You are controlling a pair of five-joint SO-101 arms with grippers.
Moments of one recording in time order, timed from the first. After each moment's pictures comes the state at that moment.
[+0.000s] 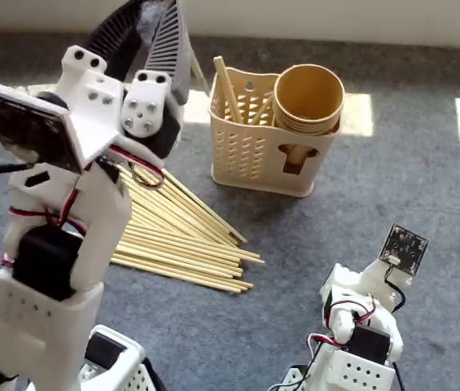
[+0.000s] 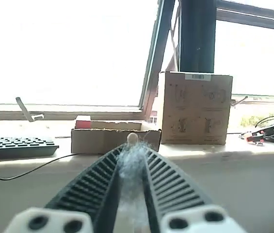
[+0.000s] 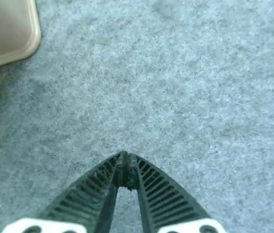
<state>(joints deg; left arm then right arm) 16.4 -44.0 10.1 22.0 8.2 14.3 -103.9 96.0 66.5 -6.1</state>
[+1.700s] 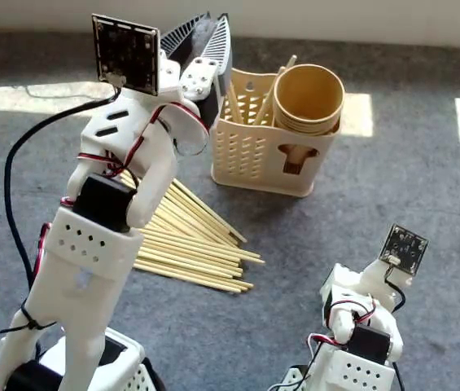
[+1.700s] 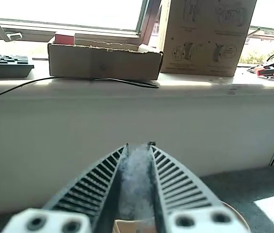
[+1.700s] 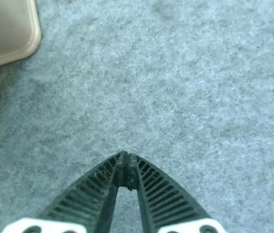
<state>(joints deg) 17.9 -32.2 12.9 24.9 9.7 14.3 -103.9 96.0 66.5 -6.1</state>
